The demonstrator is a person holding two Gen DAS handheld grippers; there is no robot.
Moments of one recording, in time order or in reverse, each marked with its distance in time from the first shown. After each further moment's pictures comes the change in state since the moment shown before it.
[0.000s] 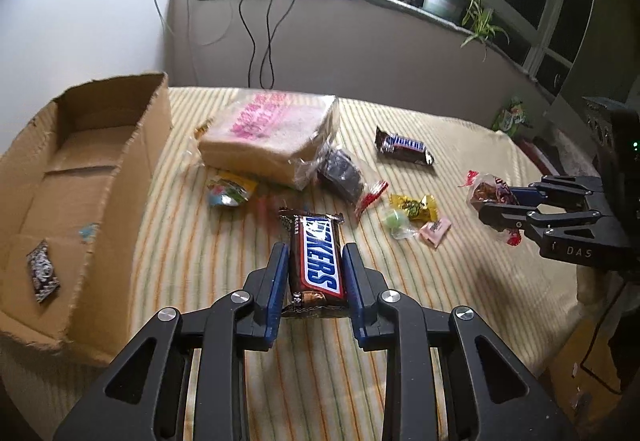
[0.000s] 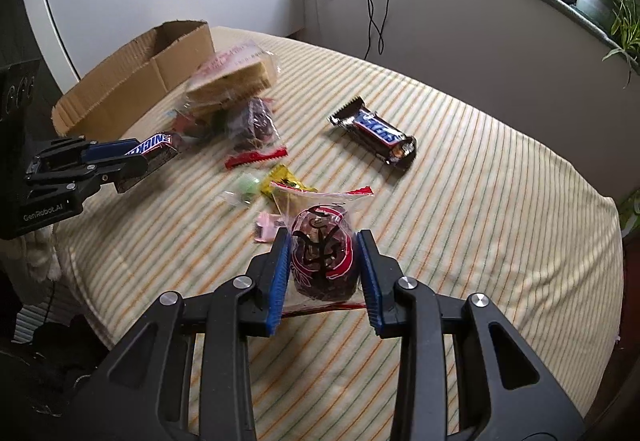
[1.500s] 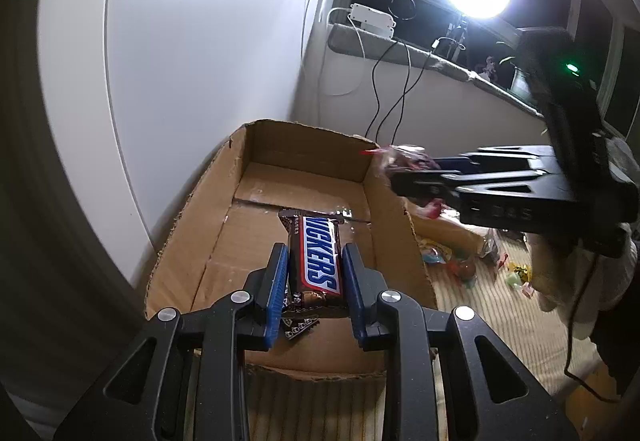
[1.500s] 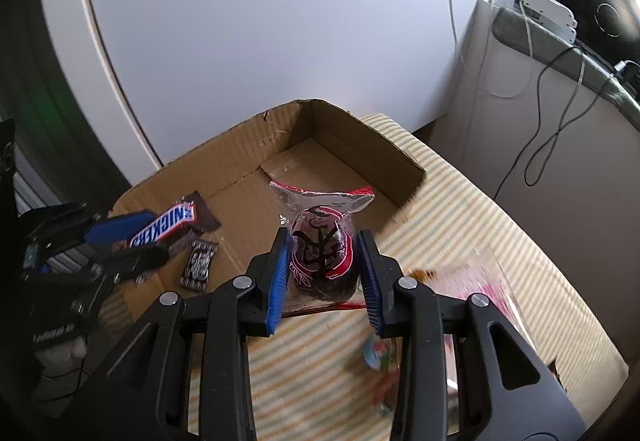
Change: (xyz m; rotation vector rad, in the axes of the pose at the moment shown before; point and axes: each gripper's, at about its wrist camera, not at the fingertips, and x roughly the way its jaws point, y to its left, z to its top) left arm -0.082 0.148 0.005 -0.169 -0.163 0.200; right arm 0.077 0.221 0.180 -0.266 -0.085 0.210
